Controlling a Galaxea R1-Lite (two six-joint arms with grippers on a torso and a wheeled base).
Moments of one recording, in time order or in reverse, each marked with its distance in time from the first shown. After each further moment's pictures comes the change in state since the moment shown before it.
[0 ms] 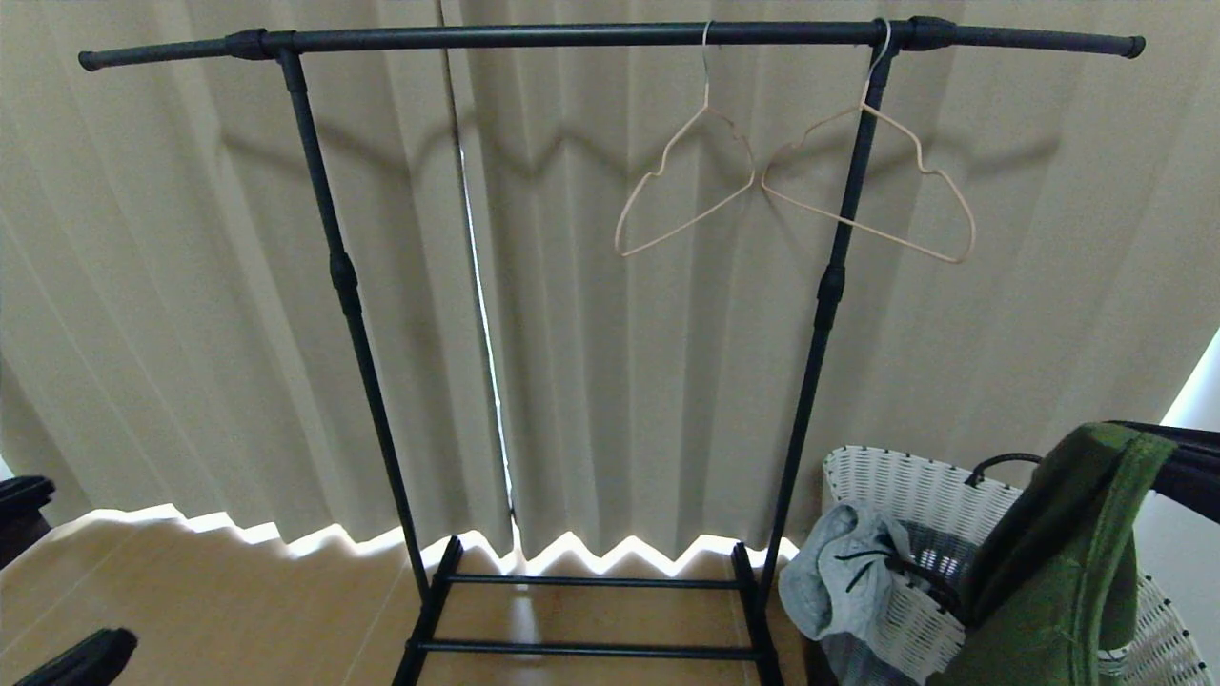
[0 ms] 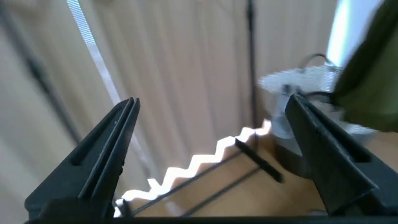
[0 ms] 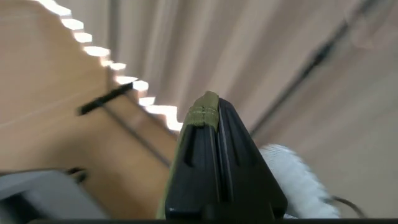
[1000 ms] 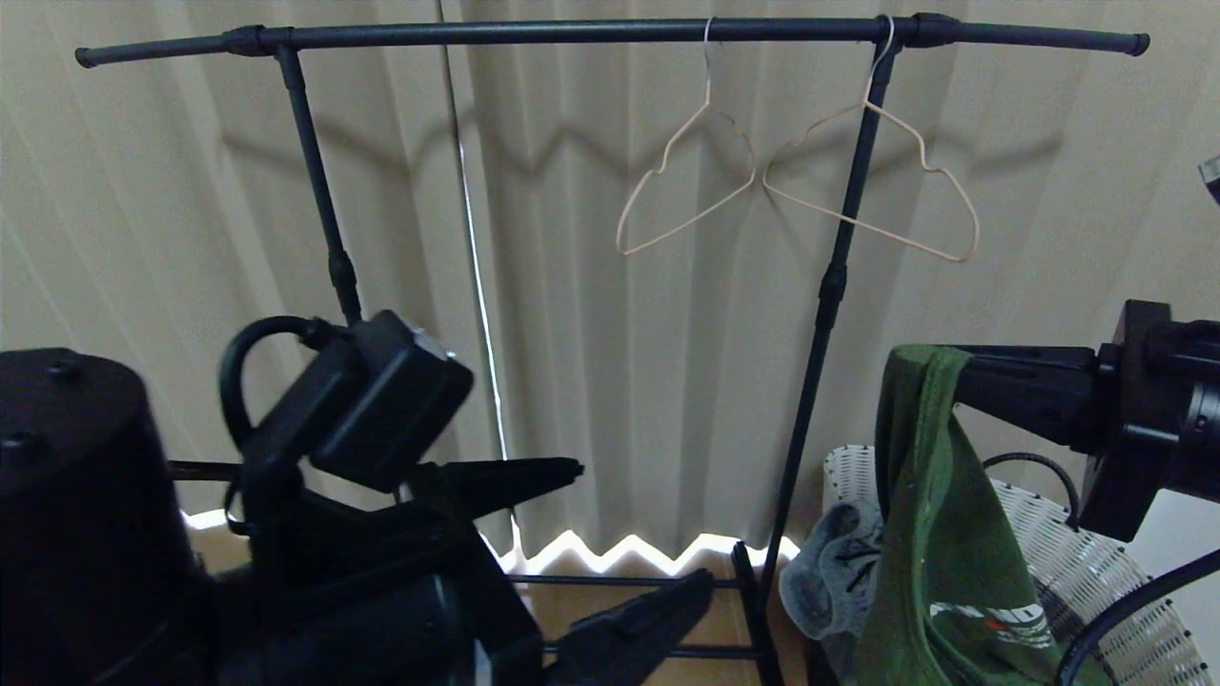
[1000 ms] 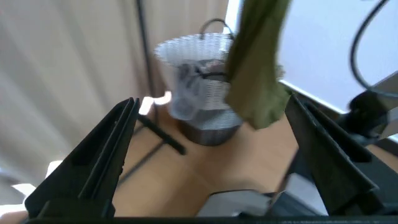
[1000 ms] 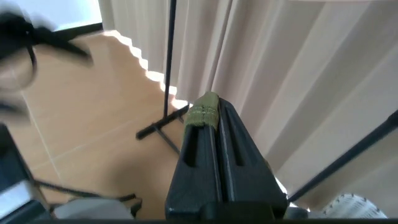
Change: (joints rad) left arm -0.856 0.757 -0.250 -0.278 0.491 -0.245; right arm 0.110 0.263 -0.131 -0.179 0.076 0.167
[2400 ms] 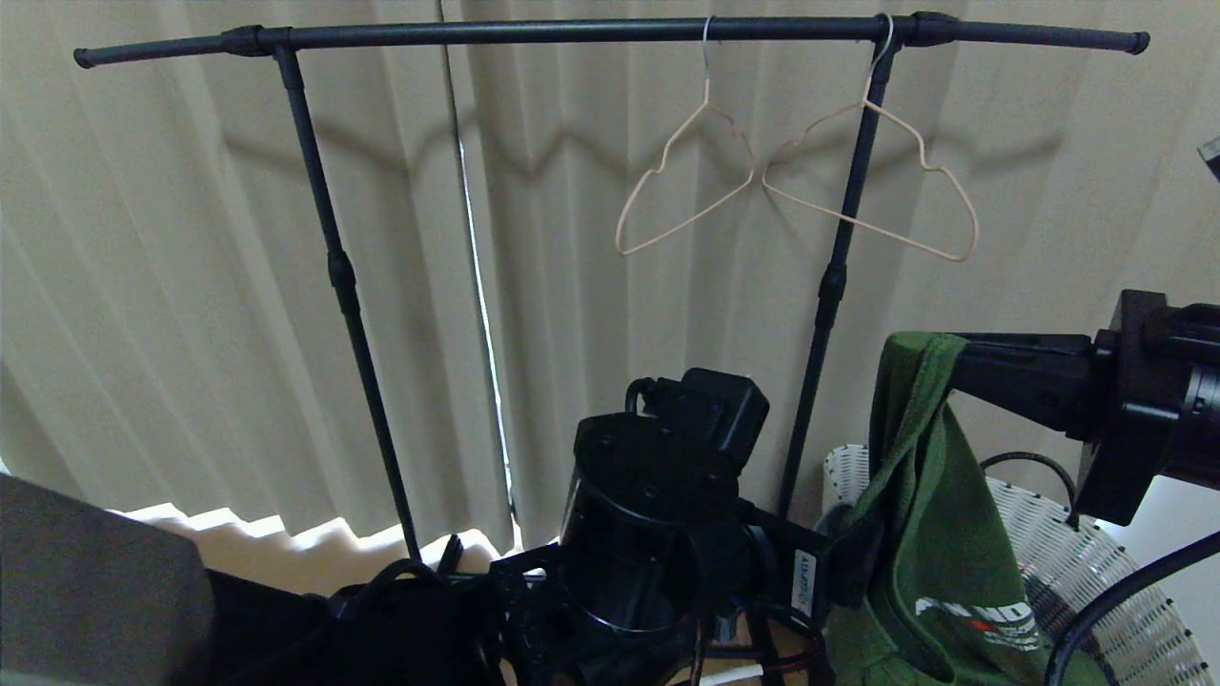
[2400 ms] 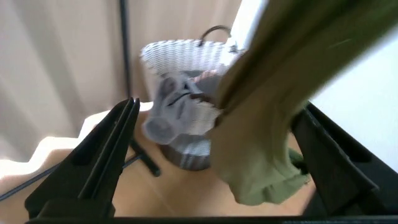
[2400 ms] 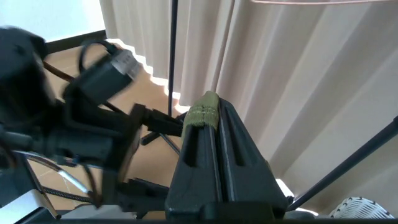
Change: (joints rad) left arm -0.060 0.546 -0.270 -0.262 0.187 -0.154; right arm 0.004 0.007 -0.018 -0.003 0.001 0.029
